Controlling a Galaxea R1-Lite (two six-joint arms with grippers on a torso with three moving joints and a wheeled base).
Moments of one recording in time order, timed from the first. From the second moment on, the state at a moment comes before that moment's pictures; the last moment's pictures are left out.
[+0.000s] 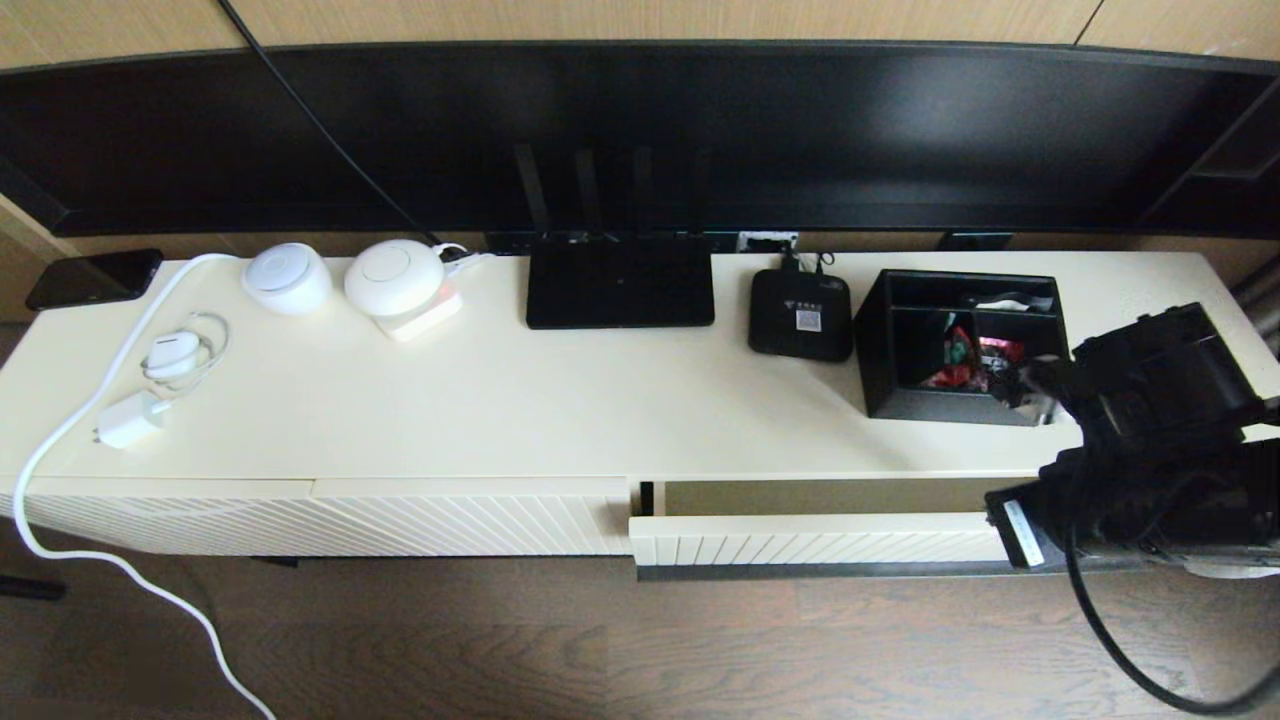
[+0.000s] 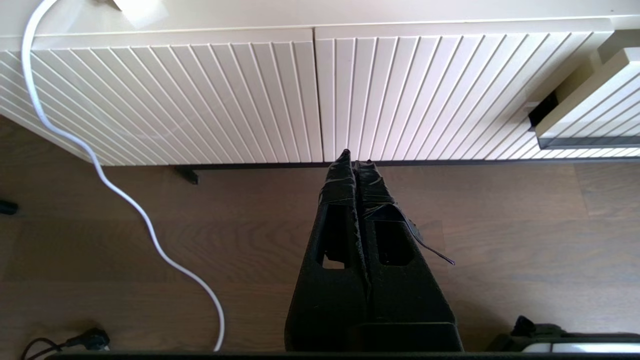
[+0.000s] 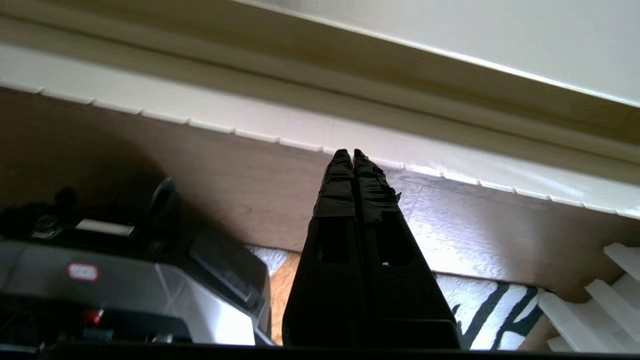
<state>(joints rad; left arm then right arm) 0.00 0.00 0.00 0.00 0.00 0.02 0.36 1.53 -0.94 0.23 -0.24 0.08</state>
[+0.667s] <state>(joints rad) 0.00 0.00 0.00 0.00 0.00 0.02 0.33 1.62 -0.93 0.11 -0.25 0.09</state>
